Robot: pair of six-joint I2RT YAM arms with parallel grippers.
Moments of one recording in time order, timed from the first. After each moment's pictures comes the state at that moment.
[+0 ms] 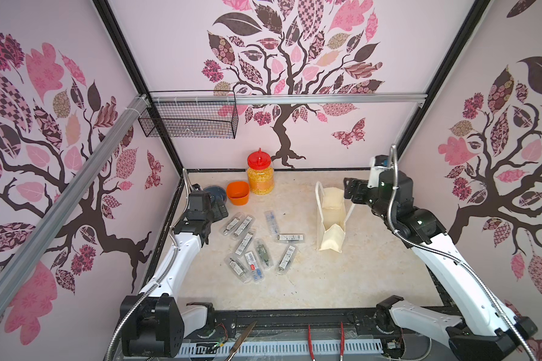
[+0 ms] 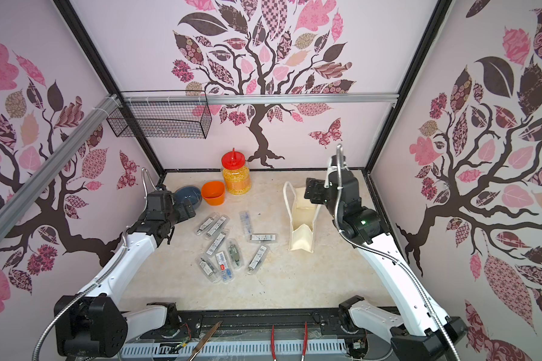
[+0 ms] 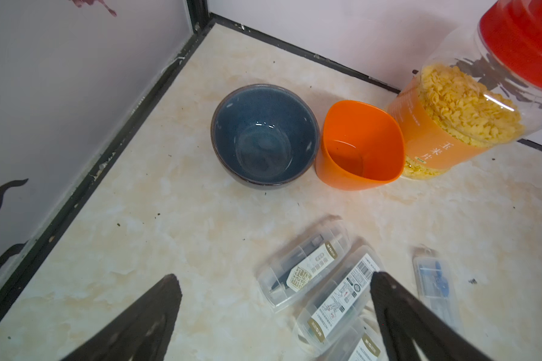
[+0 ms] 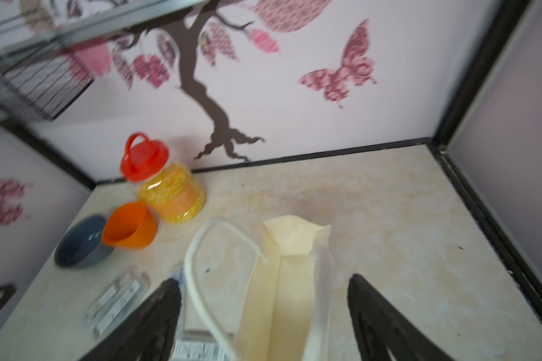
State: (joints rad) left arm -0.05 1.23 0.93 -0.42 -0.17 -0.34; right arm 0.45 1.13 1.34 -0.61 0.20 0.30
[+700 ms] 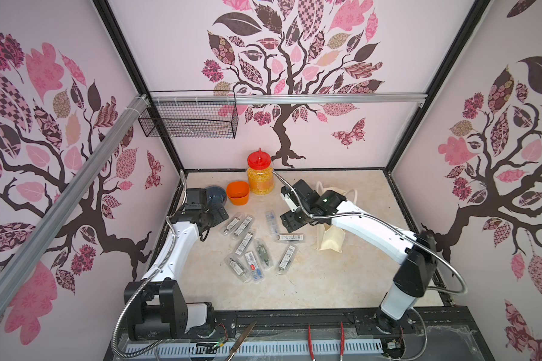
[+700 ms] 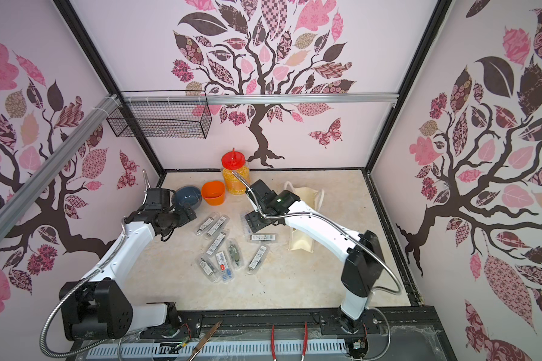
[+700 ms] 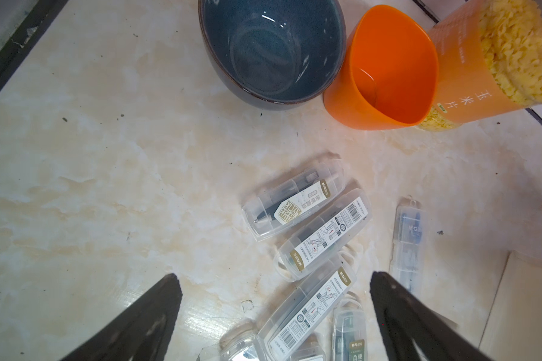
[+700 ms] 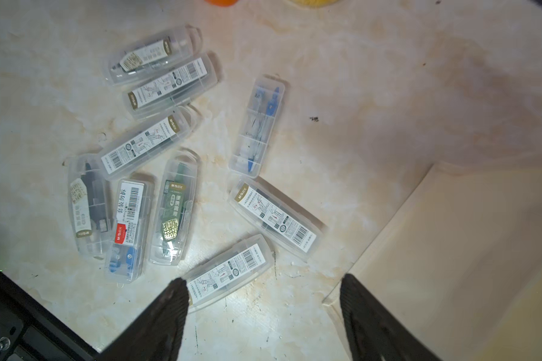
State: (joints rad) left arm 0.02 1.32 1.04 -0.68 0.02 -0.50; right arm 0.81 1.79 1.63 -0.90 0.07 0.23
